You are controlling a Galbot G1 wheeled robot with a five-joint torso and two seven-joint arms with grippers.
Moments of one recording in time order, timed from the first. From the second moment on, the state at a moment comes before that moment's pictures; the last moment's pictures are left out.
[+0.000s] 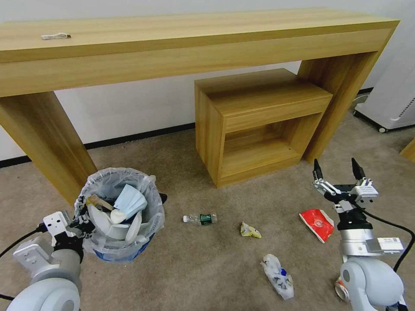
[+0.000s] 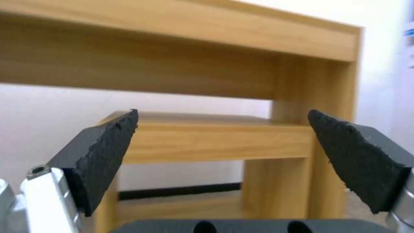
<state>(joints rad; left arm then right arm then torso) 1.63 -1.39 -0.82 -2.38 -0.63 0.51 -0.42 -1.45 1.34 0.76 2.05 0.30 0.26 -0.16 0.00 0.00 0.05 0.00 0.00</state>
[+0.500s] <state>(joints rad) 1.65 -1.41 -0.79 -2.41 -0.59 0.52 -0.43 -1.21 1.05 0.41 1.92 0.40 -0.07 -0.28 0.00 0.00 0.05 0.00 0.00</state>
